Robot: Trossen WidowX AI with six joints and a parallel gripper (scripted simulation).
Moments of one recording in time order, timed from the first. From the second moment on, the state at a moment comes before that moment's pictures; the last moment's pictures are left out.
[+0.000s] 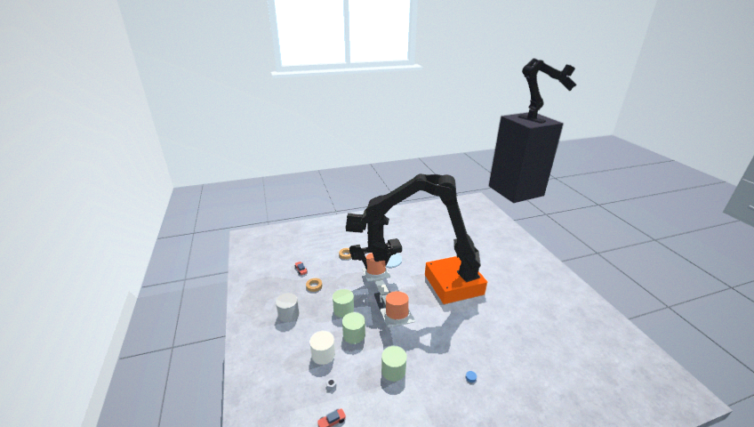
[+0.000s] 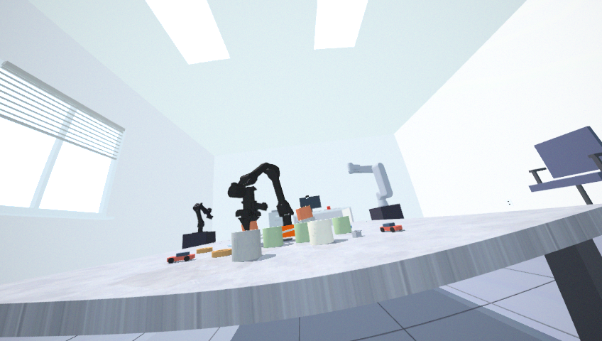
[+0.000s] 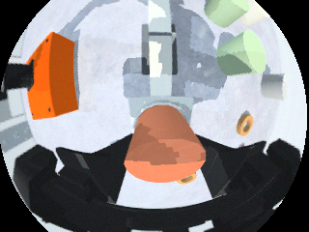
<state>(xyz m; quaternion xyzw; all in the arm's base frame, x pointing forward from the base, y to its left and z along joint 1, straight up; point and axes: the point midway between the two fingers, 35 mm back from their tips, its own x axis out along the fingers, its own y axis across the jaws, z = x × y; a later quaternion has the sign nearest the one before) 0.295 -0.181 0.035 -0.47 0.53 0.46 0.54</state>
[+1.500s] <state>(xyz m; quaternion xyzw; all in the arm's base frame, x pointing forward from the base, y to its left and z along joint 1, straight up) 0.297 -0.177 0.088 -0.46 0.53 0.47 0.54</state>
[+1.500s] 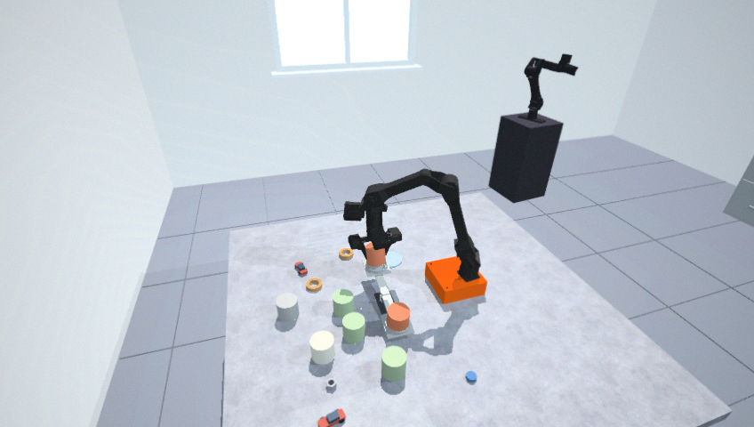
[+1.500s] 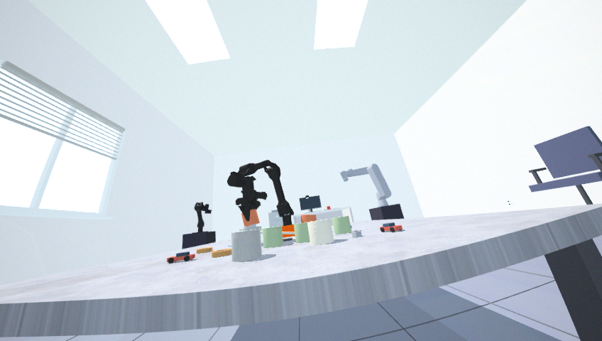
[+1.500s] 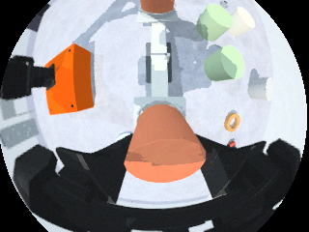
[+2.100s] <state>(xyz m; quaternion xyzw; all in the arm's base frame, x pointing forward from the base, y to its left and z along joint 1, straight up) 0.298 -0.183 0.114 -0.47 0.53 0.46 0.54</state>
